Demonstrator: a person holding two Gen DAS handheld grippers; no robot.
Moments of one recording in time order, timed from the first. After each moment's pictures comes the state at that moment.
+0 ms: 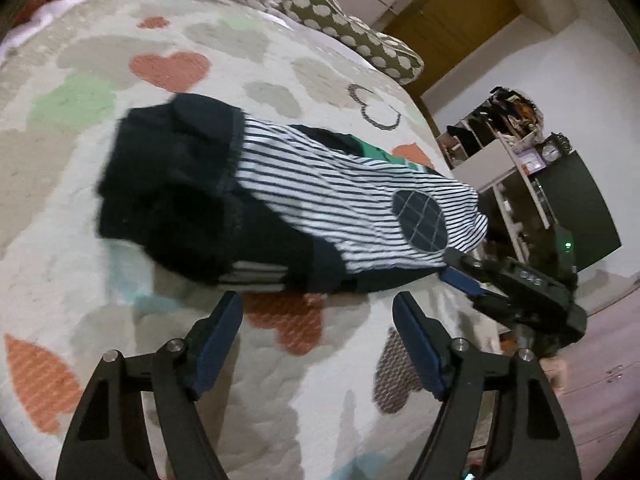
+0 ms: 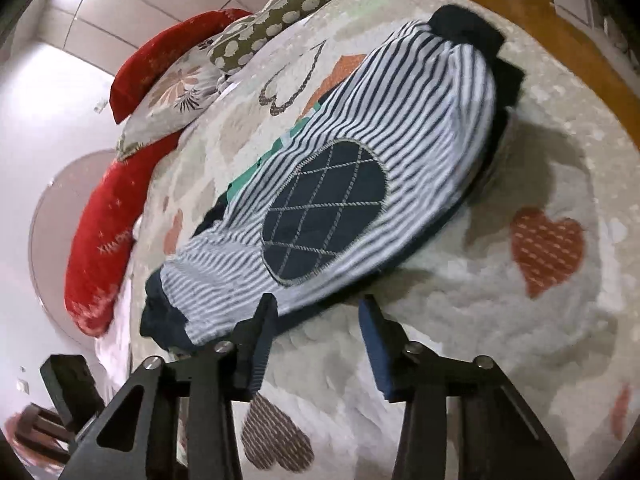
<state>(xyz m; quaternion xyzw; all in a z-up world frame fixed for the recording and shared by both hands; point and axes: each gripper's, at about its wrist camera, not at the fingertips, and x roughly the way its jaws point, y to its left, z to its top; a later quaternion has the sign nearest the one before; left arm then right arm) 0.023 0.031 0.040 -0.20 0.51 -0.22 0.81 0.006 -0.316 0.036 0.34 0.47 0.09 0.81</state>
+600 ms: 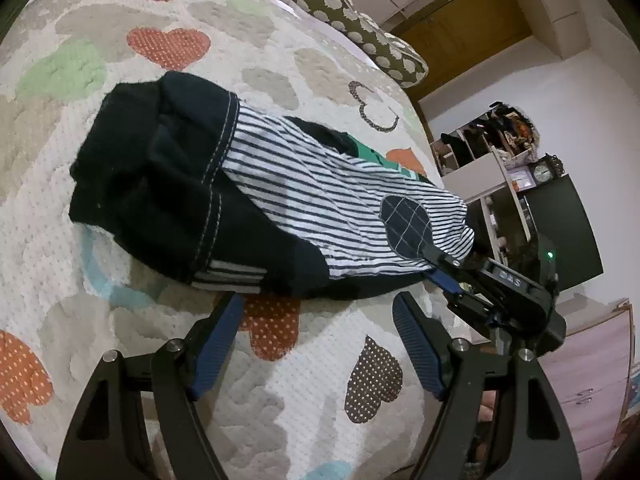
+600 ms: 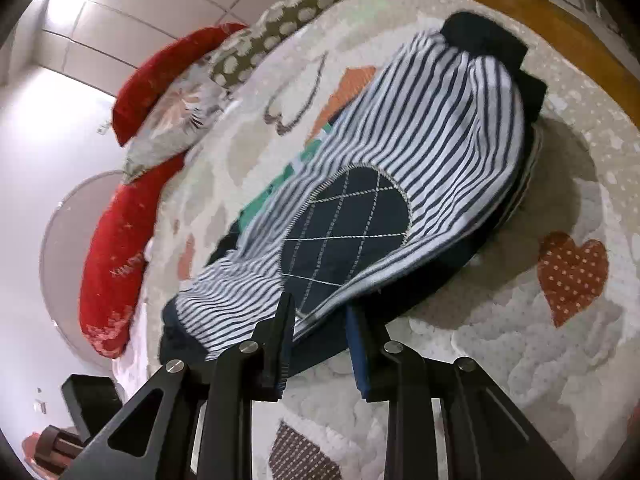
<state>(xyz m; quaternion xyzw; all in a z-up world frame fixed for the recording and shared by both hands) 0.029 0.030 0.037 -0.26 0.53 -0.23 0.78 0.033 -0.317 0.040 0.37 0.46 0.09 0.80</state>
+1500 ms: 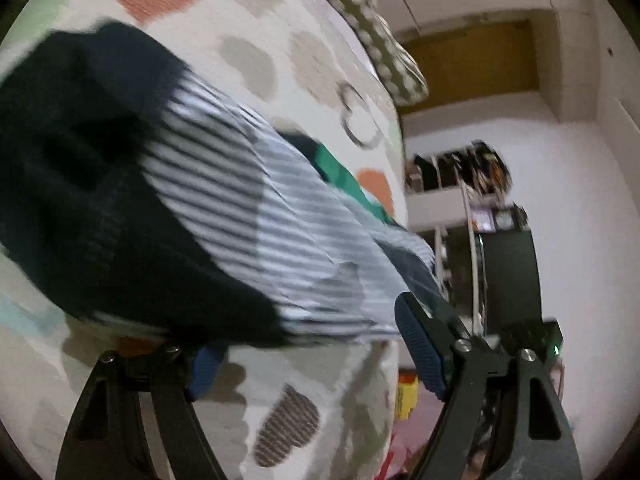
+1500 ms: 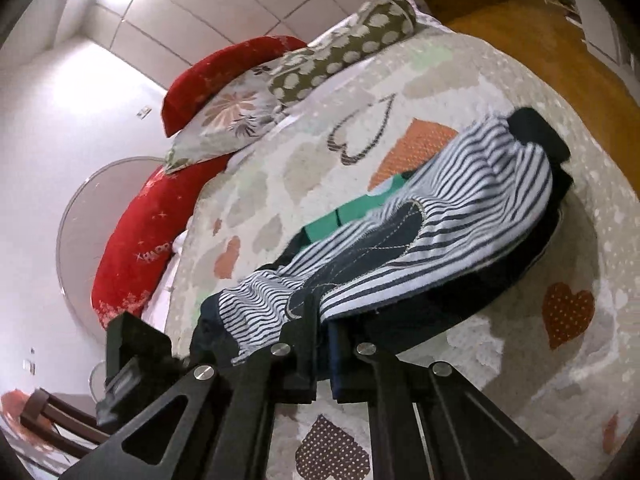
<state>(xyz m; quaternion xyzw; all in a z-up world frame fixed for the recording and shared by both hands) 0.079 0.016 0.016 -0.40 0.53 -0.24 0.71 0.013 -0.309 0.095 0.32 0.40 0.15 0.85</state>
